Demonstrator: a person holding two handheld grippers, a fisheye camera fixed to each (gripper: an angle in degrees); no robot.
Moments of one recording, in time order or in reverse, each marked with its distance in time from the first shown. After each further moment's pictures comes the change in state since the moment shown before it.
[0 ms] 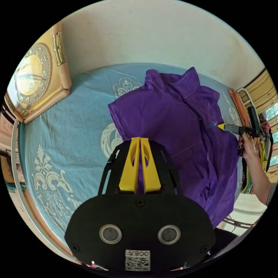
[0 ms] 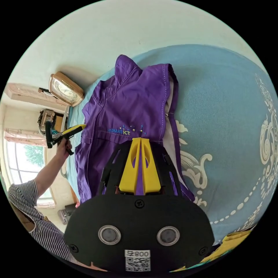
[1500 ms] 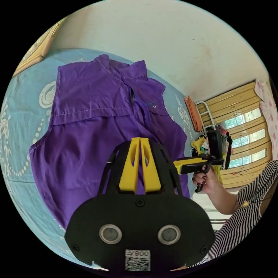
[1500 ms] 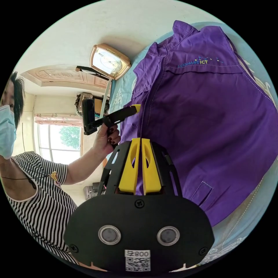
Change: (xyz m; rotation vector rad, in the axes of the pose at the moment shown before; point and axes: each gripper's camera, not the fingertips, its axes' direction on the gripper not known) left arm 0.076 0.173 0.012 0.097 0.491 -0.117; right arm -0.124 0.202 0.006 -0.144 -0.404 -0.088
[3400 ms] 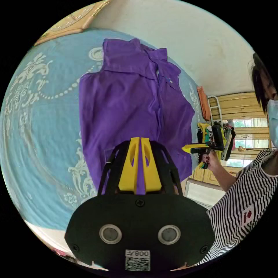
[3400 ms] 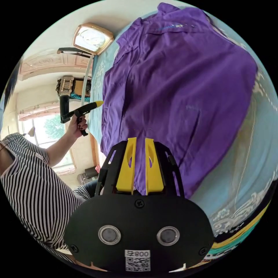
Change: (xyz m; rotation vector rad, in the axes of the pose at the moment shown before) left arm -0.042 0.290 -0.140 -0.242 -0.104 -0.211; right arm -0.009 0.210 -0.043 -0.235 0.157 0.116
